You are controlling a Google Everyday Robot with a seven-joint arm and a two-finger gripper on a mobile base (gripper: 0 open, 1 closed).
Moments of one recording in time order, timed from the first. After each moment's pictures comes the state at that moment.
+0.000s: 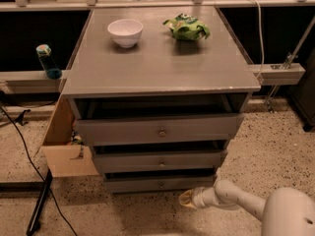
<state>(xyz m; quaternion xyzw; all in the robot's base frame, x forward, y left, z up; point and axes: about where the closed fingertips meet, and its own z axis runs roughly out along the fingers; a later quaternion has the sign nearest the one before) 0.530 -0.132 0.160 -0.63 0.68 0.19 0.33</state>
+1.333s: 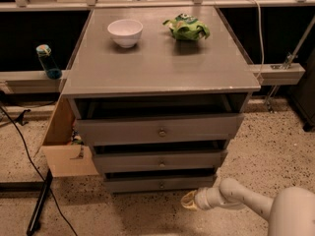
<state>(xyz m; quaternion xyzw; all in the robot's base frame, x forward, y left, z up) 0.507 -0.140 0.185 -0.63 0.68 0.23 0.31</state>
